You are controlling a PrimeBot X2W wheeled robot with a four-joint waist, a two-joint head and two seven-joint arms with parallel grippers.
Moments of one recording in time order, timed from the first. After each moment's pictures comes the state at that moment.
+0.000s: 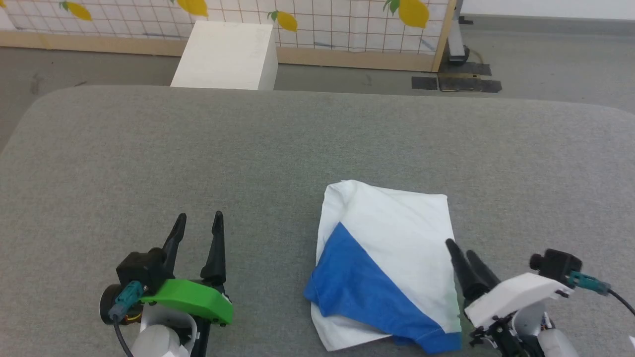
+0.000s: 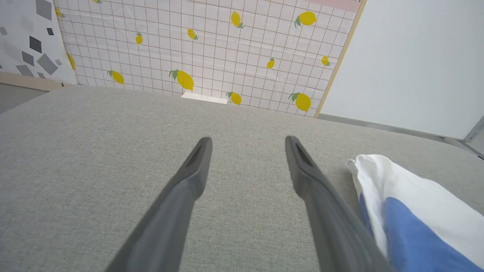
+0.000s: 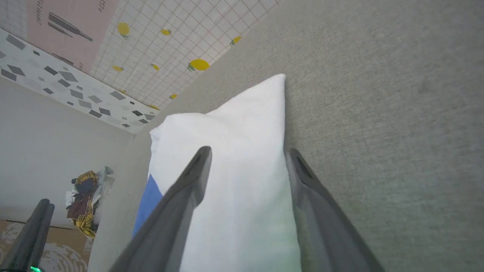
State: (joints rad) left arm -0.12 0.07 -0.04 0.25 -0.25 -0.12 -0.26; right arm -0.11 -0.05 0.05 0.36 0.80 0.13 0.07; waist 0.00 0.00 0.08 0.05
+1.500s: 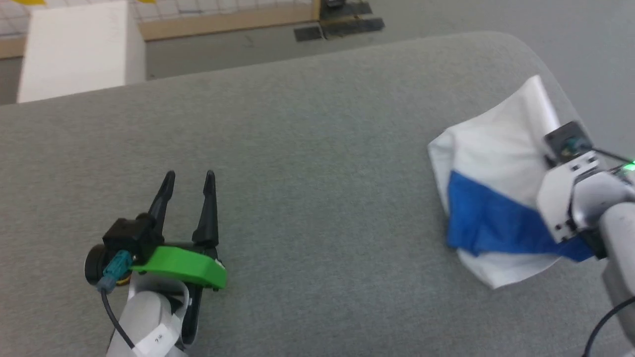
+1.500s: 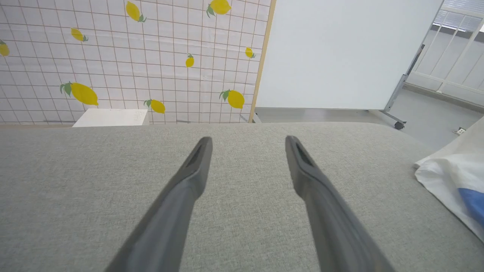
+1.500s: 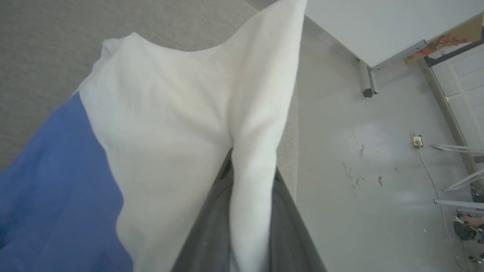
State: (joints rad) left arm -0.21 0.08 -0.03 0.19 -0.21 -0.12 -0.26; right arm -0.51 -0.41 0.20 0.40 -0.06 0.13 0.43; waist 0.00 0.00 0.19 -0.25
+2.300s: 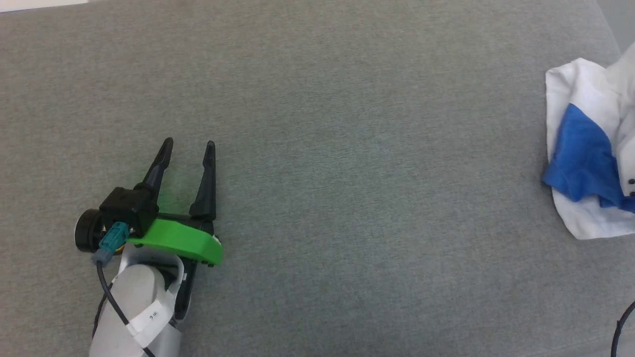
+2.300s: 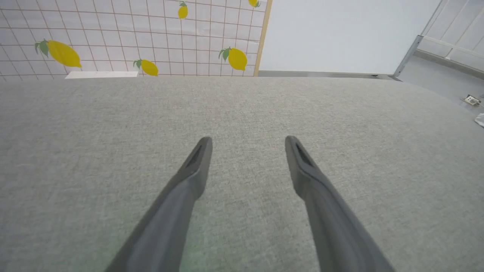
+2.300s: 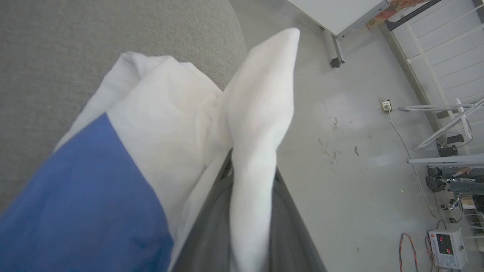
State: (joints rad) left arm -0.29 0.14 -0.08 0.17 -0.20 -0.12 -0.23; right arm -0.70 -0.39 -0.18 0.72 -0.29 0.13 0.14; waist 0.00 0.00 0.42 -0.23
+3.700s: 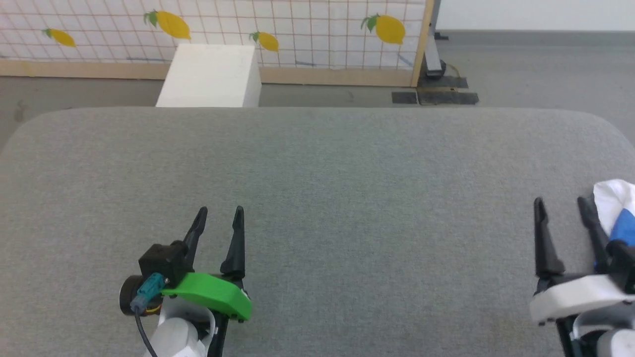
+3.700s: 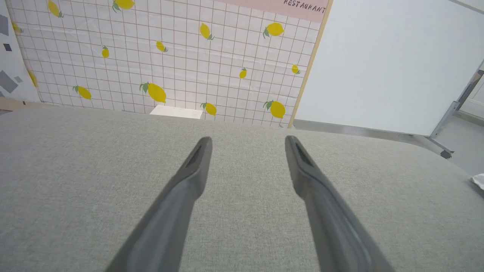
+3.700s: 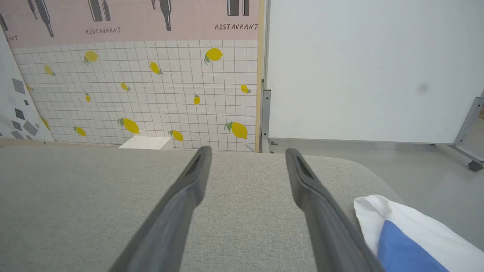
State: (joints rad) left arm -0.16 0.06 -0.12 0.27 -0.27 -0.10 -0.26; right arm -0.02 -0.09 -0.16 0.00 0.09 0.13 -0.11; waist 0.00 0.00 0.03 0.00
